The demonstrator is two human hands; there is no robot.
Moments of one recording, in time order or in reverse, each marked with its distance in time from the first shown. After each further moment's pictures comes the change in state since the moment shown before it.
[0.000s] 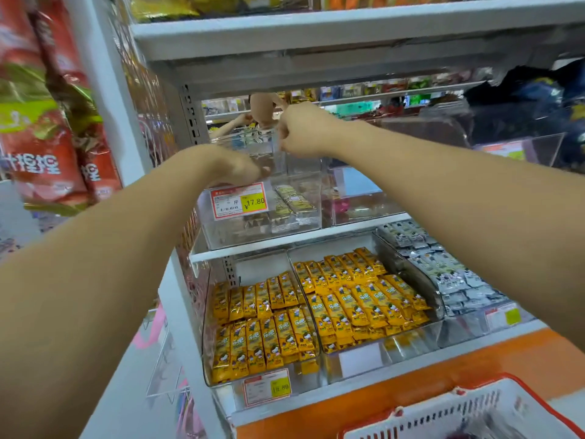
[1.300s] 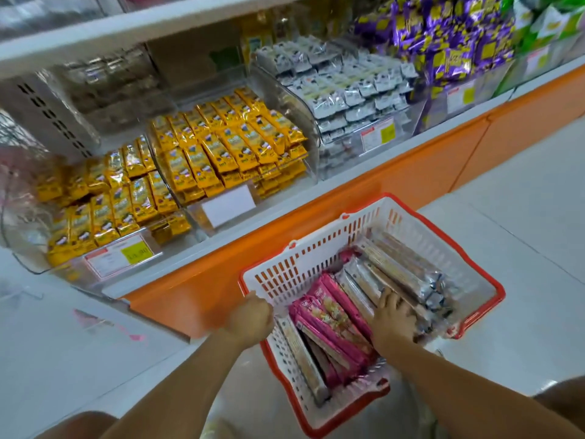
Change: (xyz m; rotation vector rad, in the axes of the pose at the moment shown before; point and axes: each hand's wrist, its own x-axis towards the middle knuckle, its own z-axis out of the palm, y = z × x) left_hand -0.081 0.125 0.494 0.028 -0.362 0.447; right_hand -0.559 0.038 0.343 -0.042 -1.051 0.941
